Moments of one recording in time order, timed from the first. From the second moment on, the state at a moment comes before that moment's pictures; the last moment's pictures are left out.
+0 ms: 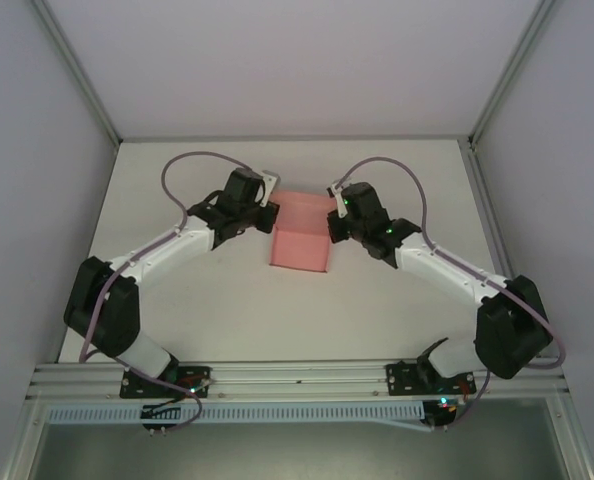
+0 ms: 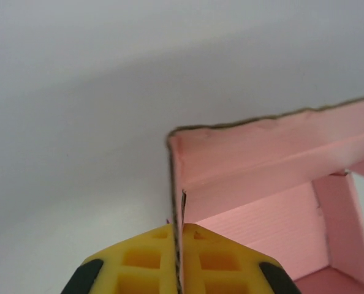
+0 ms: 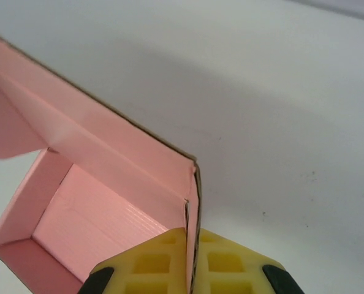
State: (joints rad) left arm -0.63 1.56 1.16 -0.33 -0.03 -0.18; right arm 0.63 1.39 0.97 -0.24 0.13 0.16
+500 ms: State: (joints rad) left arm -0.66 1.64 1.12 -0.06 -0.18 -0.35; right arm 0.71 1.55 0.91 0.13 0.46 0.44
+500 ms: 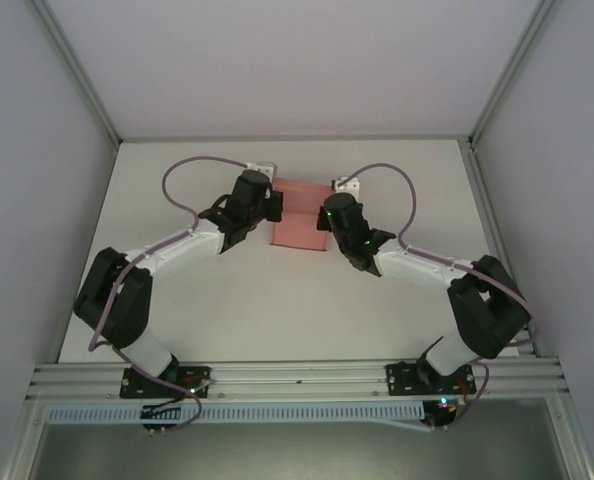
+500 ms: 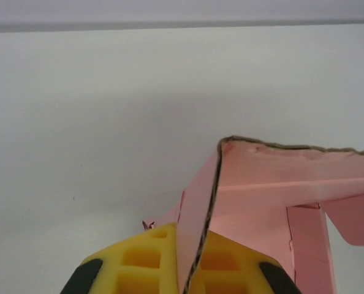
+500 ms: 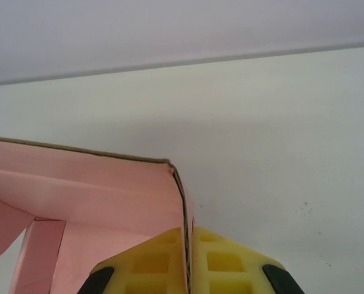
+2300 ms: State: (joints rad) left arm -0.80 1.14 0.61 0.09 -0.18 -0.43; right arm 1.06 1.25 0.56 0.20 0.63 0.48
